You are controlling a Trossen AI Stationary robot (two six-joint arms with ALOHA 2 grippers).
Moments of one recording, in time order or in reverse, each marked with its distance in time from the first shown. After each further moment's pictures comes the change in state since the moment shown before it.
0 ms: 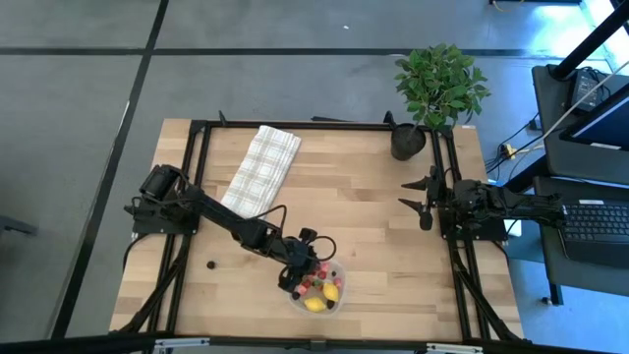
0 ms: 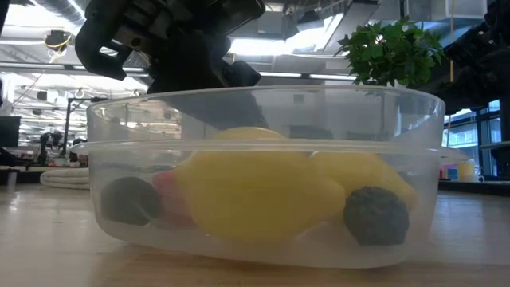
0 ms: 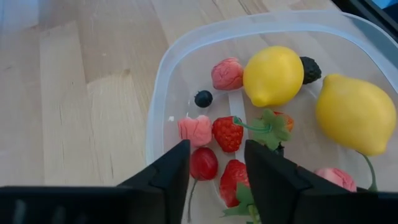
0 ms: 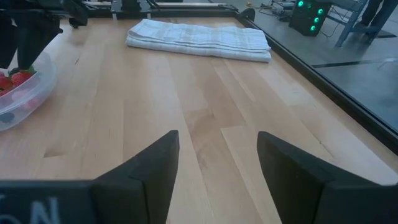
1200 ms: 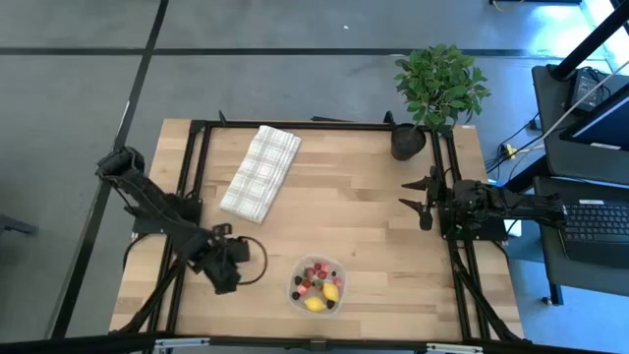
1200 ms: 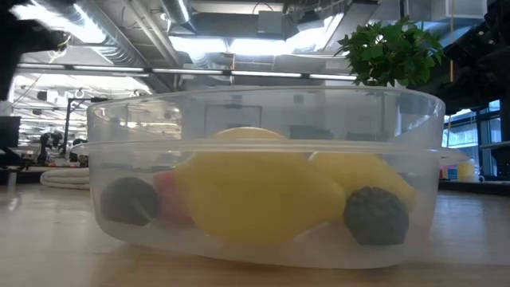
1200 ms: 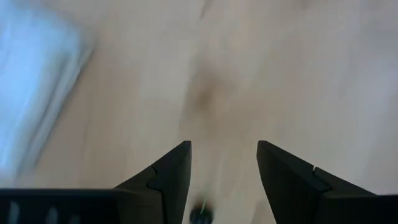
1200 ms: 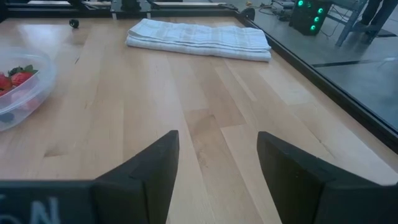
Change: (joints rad) left arm -0.370 -0.418 -0.044 -1.008 -0.133 -0.991; right arm 0.000 0.000 0.000 -0.001 0.000 0.003
